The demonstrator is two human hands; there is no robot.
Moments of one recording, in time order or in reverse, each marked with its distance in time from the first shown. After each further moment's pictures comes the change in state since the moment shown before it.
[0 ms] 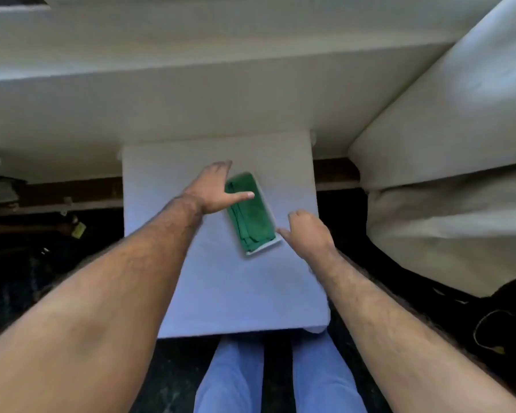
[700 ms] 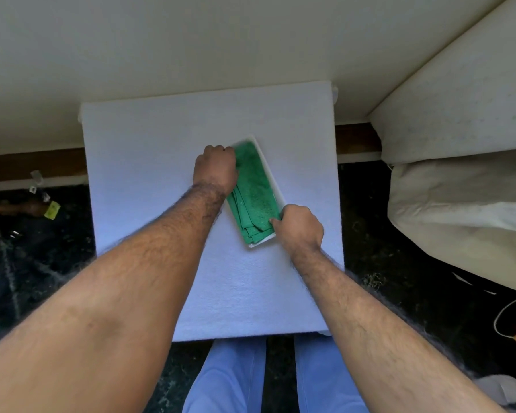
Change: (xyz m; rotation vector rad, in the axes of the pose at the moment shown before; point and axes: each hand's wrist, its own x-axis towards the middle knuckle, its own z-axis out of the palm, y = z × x) left_hand 0.087 -0.033 0.102 0.312 0.104 -0.130; right_hand 0.066 -0.019 0.106 0.193 -0.045 0.343
